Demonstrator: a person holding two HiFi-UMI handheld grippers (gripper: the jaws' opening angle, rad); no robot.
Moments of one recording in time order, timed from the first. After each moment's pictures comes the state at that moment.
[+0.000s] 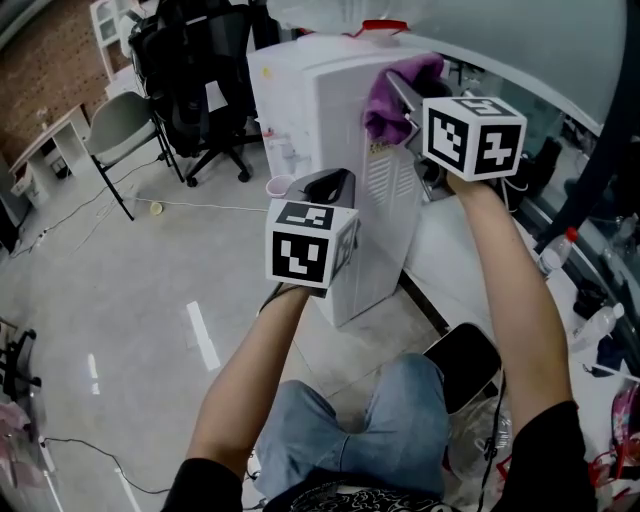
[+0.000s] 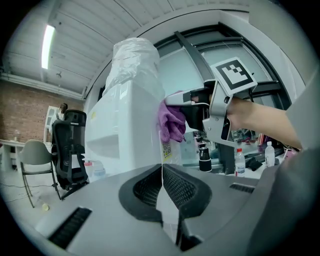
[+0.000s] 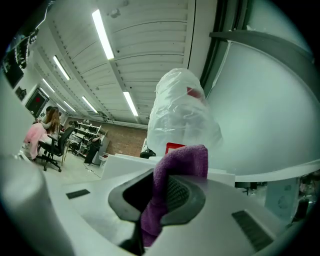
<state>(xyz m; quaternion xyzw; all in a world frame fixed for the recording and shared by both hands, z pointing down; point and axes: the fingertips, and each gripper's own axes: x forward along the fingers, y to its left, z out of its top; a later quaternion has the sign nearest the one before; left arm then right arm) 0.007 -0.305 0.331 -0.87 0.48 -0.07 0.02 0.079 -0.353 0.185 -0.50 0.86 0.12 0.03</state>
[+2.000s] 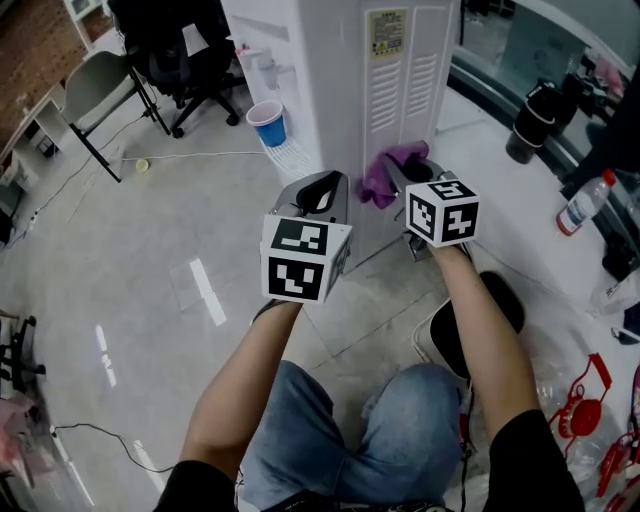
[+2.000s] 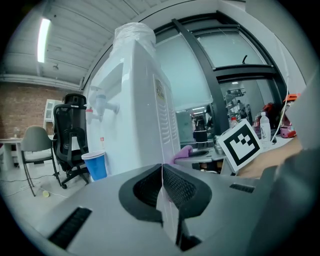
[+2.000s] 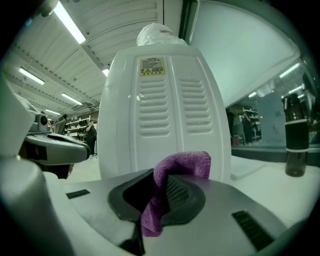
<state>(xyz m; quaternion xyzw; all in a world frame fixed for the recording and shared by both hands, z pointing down) -0.006 -0.293 0.489 -0.87 0.48 -0.13 0.00 0.082 -0.363 0.527 -0.50 0.86 -0.07 -0.05</state>
